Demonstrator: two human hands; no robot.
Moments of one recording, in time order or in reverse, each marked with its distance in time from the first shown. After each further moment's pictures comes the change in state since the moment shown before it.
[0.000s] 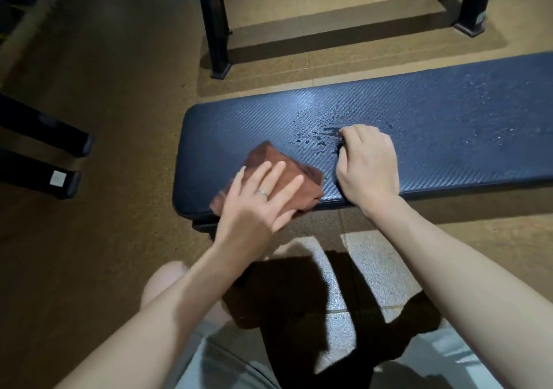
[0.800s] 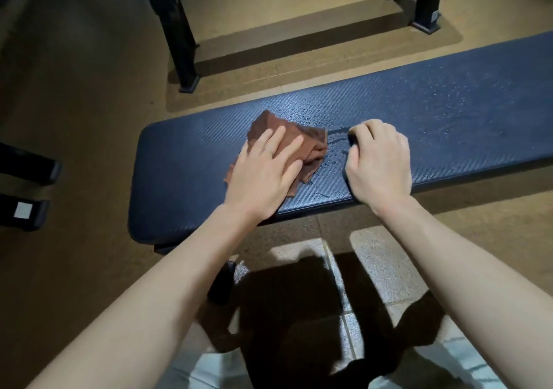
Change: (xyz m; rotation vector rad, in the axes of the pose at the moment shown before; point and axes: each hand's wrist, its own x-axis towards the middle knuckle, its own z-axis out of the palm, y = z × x) left_hand 0.114 0.040 -0.009 -0.241 -0.188 -0.103; right_hand -0.005 0.076 -0.031 -0.084 -0.048 0.199
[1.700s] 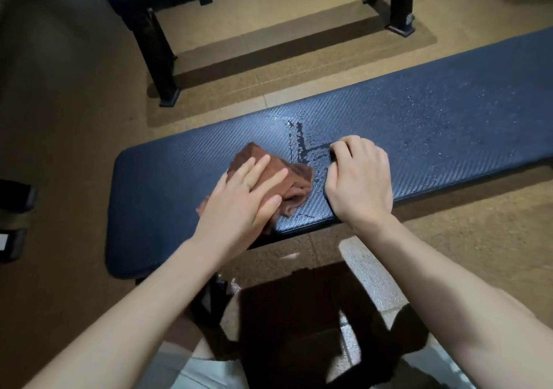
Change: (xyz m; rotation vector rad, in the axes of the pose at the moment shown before) left_hand -0.012 -0.015 -0.004 -0.018 -0.093 0.100; right_hand 0.001 -0.004 0.001 -0.053 -0.030 0.029
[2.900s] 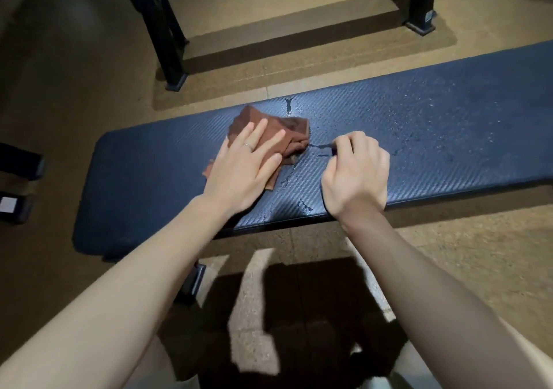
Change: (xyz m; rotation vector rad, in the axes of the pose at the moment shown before) left_hand 0.080 0.051 0.008 -0.044 0.084 -0.137; right_hand 0.015 0.056 -0.010 0.090 -0.028 0.068
